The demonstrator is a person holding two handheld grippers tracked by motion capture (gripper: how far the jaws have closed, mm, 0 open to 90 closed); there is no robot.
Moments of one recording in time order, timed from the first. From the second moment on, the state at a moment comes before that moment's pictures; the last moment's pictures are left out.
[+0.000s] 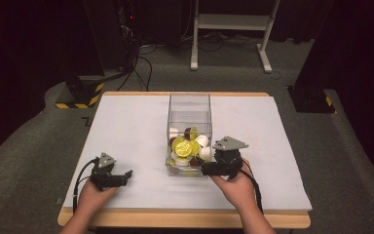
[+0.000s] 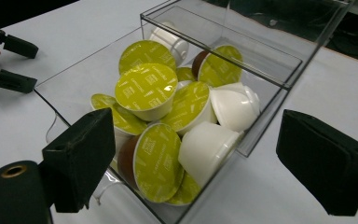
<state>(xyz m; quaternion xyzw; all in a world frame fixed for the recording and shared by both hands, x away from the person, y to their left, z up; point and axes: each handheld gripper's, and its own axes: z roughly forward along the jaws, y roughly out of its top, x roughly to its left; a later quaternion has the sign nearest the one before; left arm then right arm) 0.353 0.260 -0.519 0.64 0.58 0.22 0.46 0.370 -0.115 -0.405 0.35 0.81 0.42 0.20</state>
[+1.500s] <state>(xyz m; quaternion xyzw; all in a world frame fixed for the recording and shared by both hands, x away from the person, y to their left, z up) 0.353 0.260 -0.519 0.64 0.57 0.22 0.46 0.408 -0.042 -0.415 0.33 0.86 0.35 0.17</state>
